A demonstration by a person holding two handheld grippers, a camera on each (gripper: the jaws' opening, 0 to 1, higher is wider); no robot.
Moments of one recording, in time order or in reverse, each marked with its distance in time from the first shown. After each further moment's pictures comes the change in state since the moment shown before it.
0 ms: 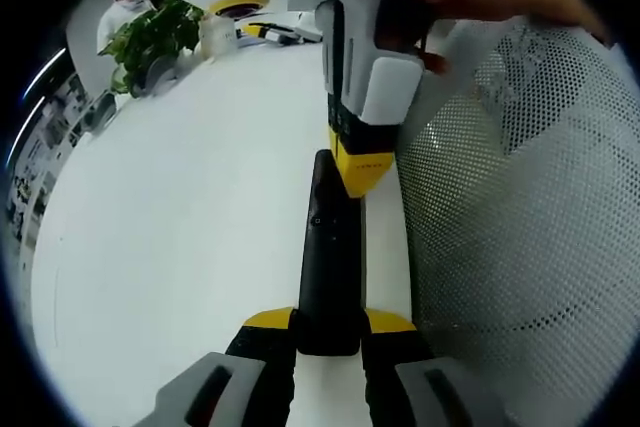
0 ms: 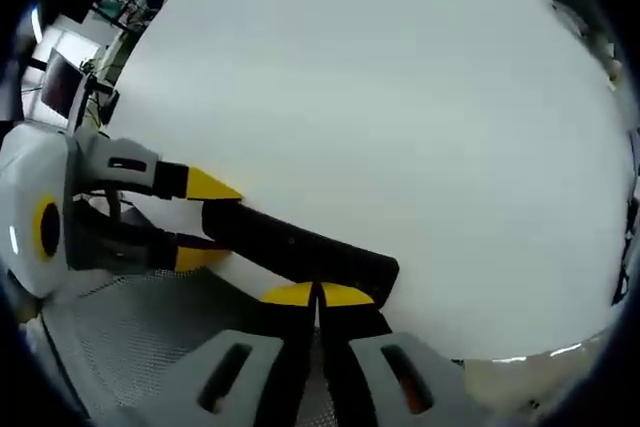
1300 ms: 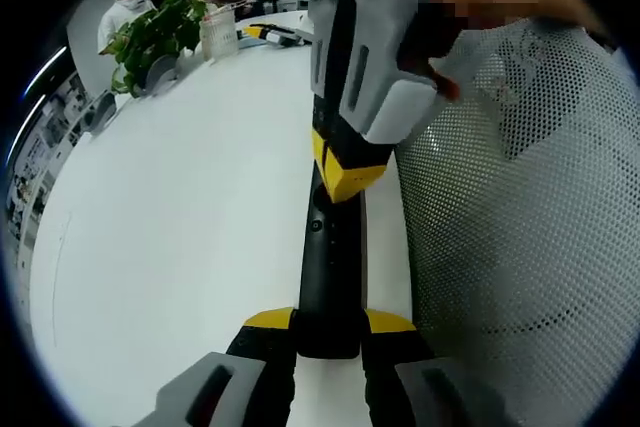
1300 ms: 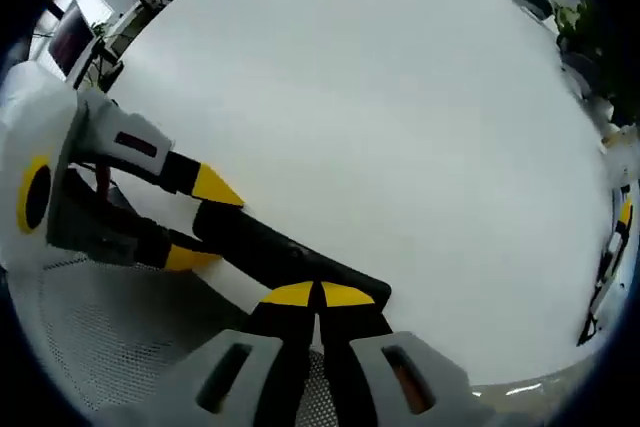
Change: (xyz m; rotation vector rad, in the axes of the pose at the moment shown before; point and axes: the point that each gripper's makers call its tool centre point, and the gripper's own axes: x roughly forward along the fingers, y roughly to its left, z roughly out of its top) left arm 0.001 0.000 0.002 0.003 -0.019 -0.009; right arm 0.000 0.000 0.014 -0.206 -0.087 -0.141
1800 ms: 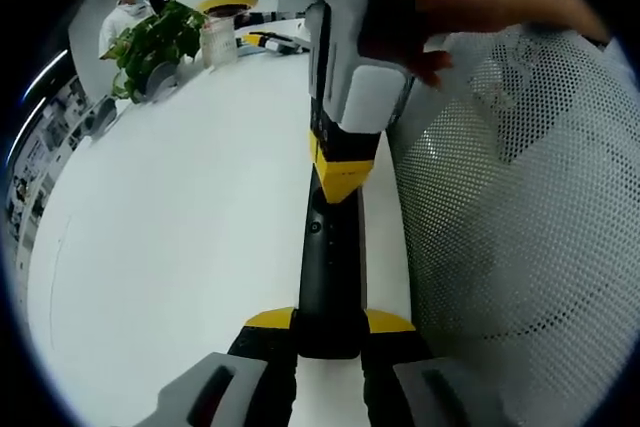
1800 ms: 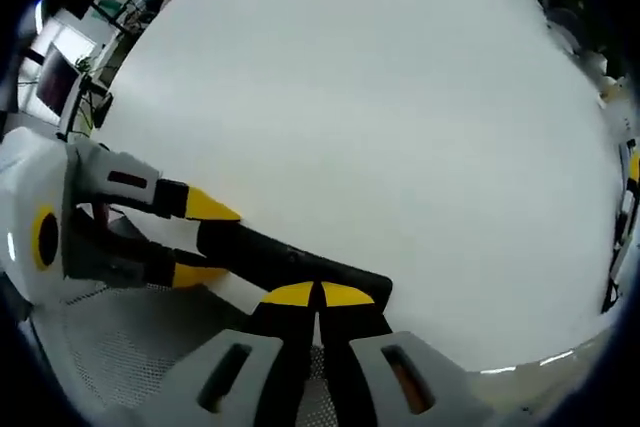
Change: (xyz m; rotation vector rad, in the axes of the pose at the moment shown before) left arm 0.001 -0.001 0.002 -0.006 -0.030 -0.003; right arm -0.002 -0.003 0.004 0.145 0.006 0.059
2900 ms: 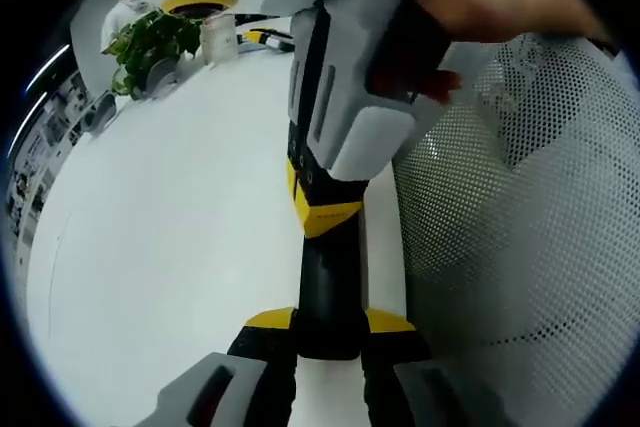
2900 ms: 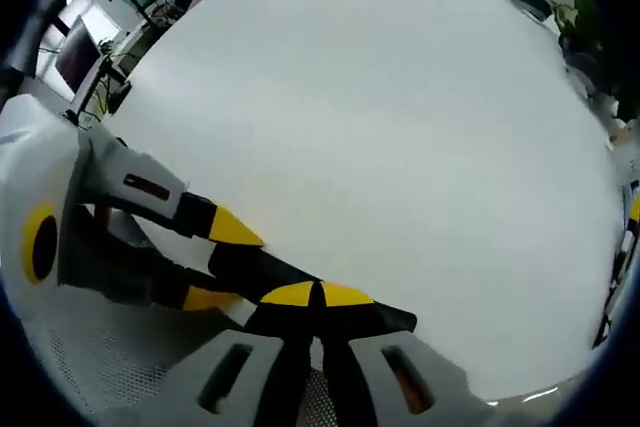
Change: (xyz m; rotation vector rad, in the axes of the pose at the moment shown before) left arm 0.002 -0.003 0.004 -0.013 0.015 0.000; right arm 0.010 0.015 0.013 -0.124 -0.081 0.007
